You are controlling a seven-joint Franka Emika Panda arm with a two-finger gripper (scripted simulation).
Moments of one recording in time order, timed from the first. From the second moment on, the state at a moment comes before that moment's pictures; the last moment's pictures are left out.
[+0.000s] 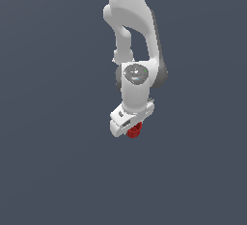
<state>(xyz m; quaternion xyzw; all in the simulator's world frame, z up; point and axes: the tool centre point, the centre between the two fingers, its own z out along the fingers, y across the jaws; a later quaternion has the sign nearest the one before) 0.047 0.041 0.103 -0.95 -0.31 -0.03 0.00</state>
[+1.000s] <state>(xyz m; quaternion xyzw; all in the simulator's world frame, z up) 0.083 -0.038 0.264 -0.89 -0.43 -0.13 0.01</state>
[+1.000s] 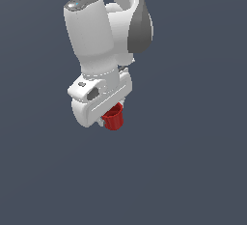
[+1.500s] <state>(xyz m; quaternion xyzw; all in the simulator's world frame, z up) 0.100 -0.081 0.349 -0.85 -0.49 -0.18 0.01</state>
